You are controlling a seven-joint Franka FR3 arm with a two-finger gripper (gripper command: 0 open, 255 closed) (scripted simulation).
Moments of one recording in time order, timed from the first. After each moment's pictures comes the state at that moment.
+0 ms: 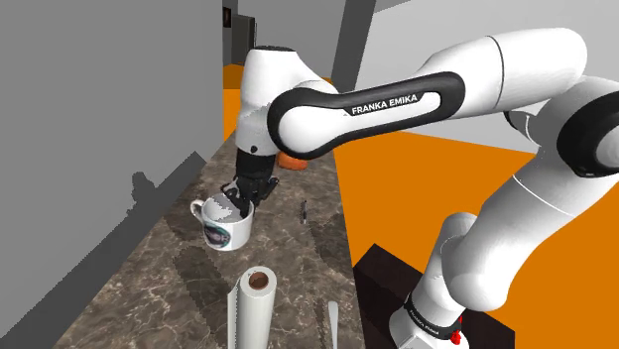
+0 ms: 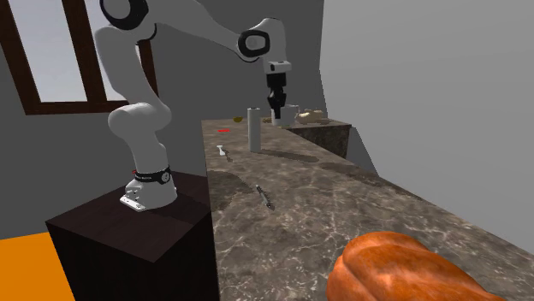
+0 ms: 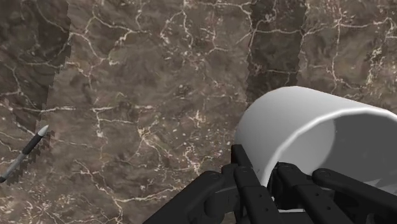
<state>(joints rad) 0.27 -0.23 0.29 -2.18 0.08 2.04 0.63</state>
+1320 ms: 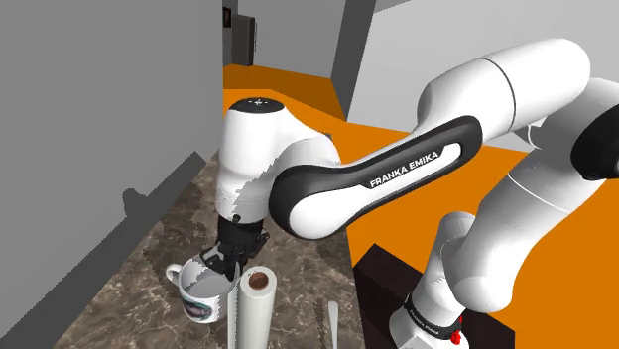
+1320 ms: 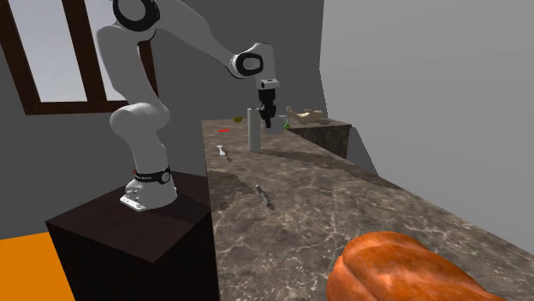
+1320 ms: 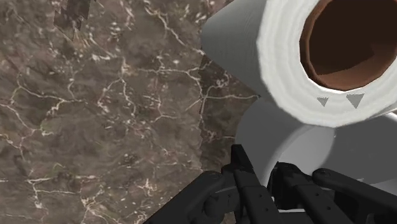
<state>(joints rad) 0.35 -0.19 0.44 -2.28 0.08 2.20 0.86</state>
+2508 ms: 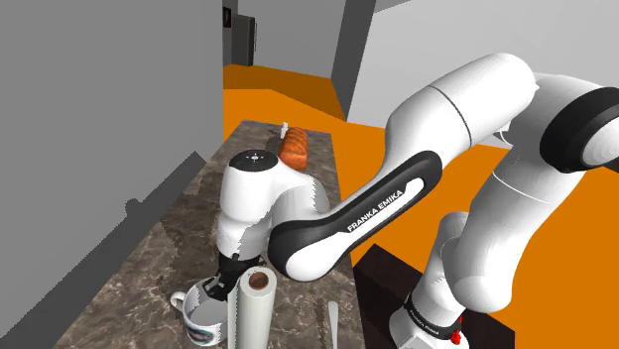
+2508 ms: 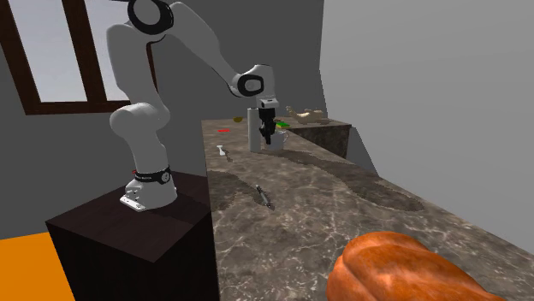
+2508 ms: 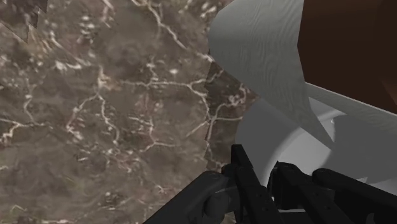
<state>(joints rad) 0.35 -0.06 0.46 -2.39 0.02 2.42 0.91</state>
